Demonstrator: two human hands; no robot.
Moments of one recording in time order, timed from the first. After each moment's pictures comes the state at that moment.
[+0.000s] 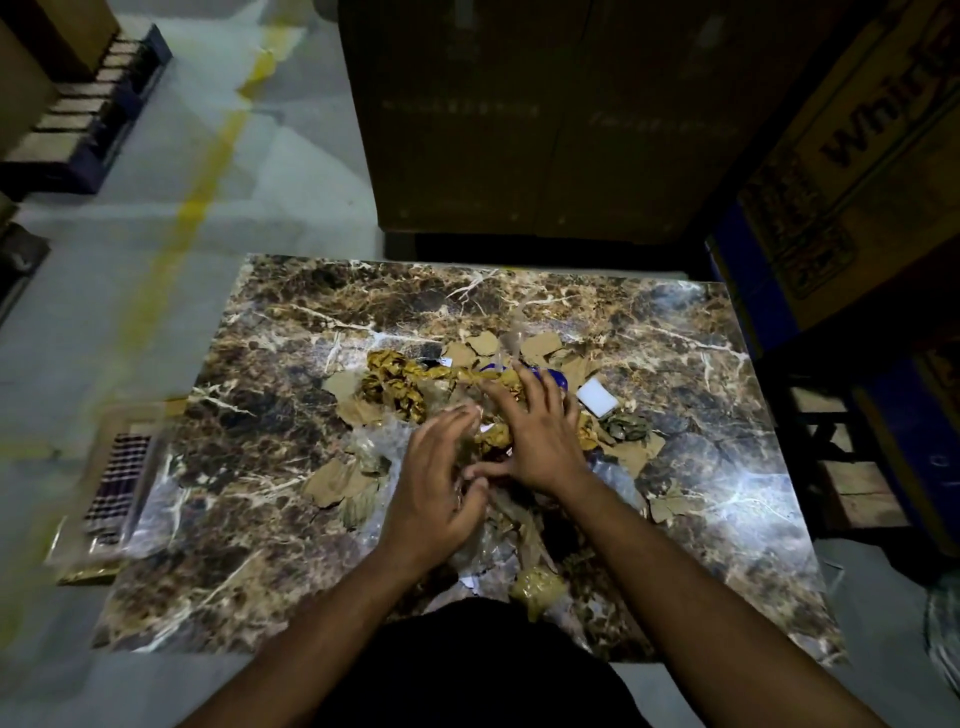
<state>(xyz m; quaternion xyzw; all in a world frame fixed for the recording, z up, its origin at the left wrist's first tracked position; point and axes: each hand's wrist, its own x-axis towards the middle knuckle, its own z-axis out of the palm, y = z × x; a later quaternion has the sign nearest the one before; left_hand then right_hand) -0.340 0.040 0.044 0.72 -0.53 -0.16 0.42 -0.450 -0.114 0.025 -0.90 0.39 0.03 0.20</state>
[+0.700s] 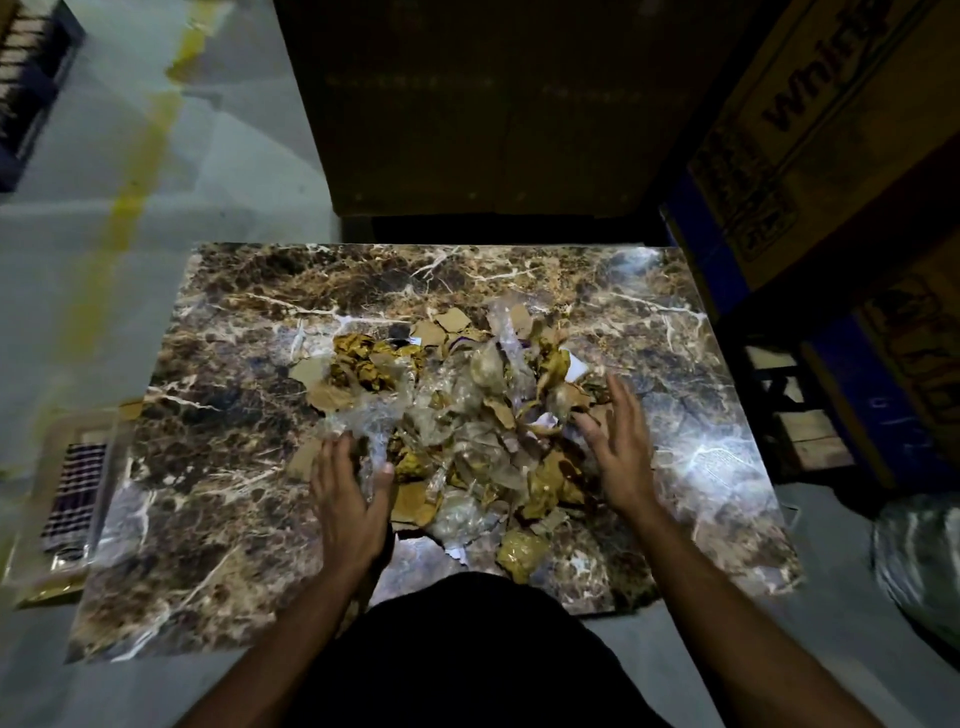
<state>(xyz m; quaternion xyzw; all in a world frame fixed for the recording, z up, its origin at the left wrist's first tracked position) -0.300 0.090 -0.056 0.85 -0.31 -0.23 0.36 -0.579 -0.097 -0.005 -0.70 0.58 -0.22 0.35</state>
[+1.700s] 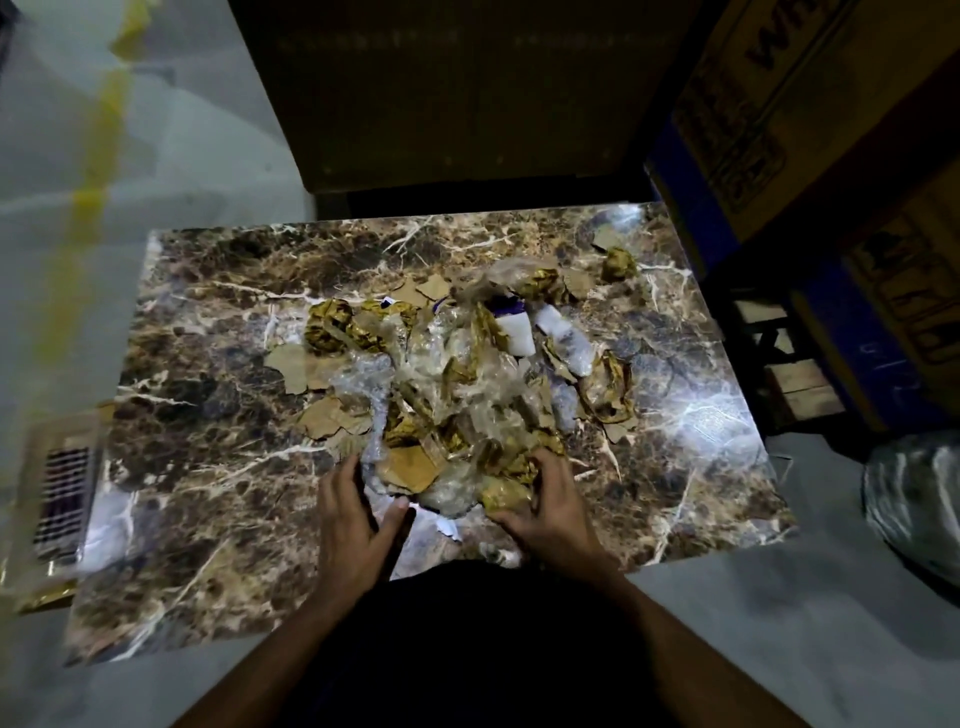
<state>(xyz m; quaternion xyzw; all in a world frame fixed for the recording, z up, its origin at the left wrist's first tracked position) -0.326 0.127 -0.047 0.81 -0.42 -0.25 0.32 -0.571 0.008 -0.040 -0.73 0.54 -0.09 0.41</state>
